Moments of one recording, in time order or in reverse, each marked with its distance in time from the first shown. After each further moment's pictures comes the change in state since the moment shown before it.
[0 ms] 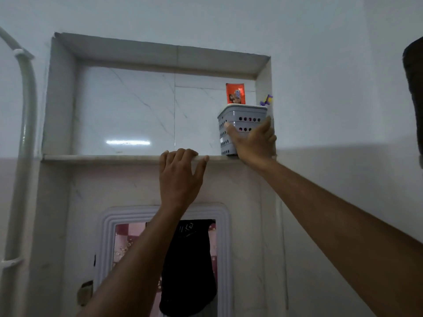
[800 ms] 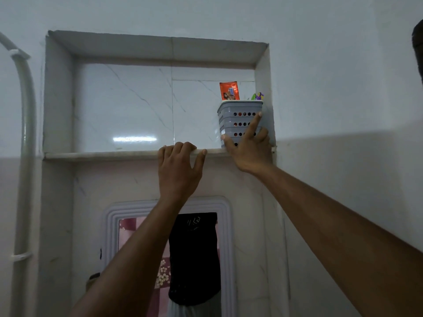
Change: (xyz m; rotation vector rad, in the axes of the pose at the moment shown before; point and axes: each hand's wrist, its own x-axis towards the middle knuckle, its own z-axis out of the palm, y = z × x) left_hand 0.002 0.009 -0.010 0.024 -0.053 -0.014; right_hand -0.010 0.036 0.014 -0.330 -0.147 -0.147
